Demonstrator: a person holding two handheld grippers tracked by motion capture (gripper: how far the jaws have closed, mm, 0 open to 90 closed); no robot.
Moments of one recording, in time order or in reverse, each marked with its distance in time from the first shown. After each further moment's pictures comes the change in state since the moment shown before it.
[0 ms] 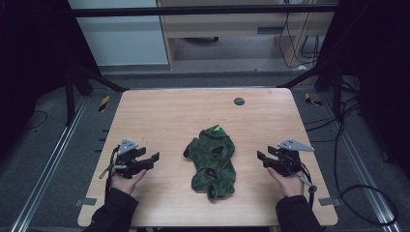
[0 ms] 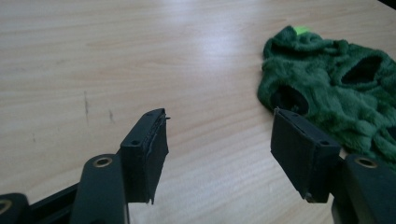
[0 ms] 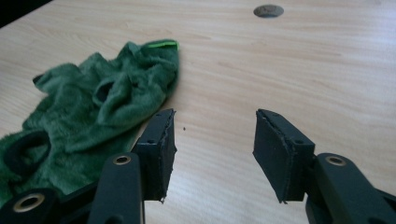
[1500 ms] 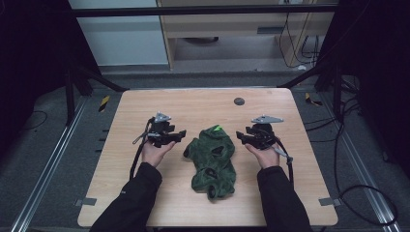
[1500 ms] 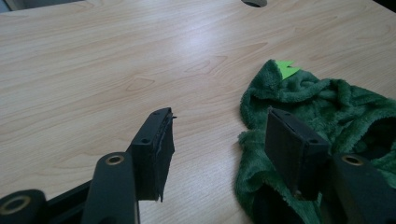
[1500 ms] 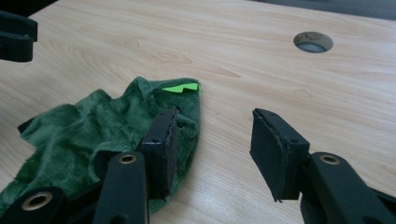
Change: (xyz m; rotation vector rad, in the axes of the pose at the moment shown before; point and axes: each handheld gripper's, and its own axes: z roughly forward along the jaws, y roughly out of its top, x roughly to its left) left arm -0.030 0.066 0.103 0.067 -0.091 0.071; right arm 0.016 0.057 0.080 0.057 0.054 -0.058
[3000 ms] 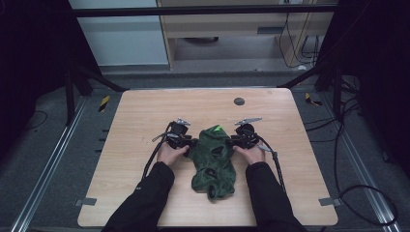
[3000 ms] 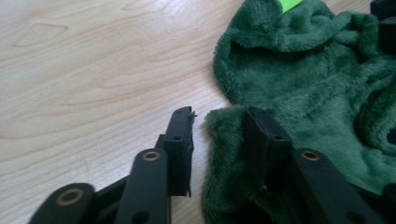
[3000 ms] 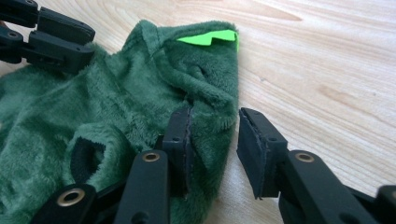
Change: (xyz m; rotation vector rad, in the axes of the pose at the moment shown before) left arm -0.015 -0.012 0.064 0.222 -0.088 0.042; right arm 0.006 -0.013 0.067 0.194 0.101 0.009
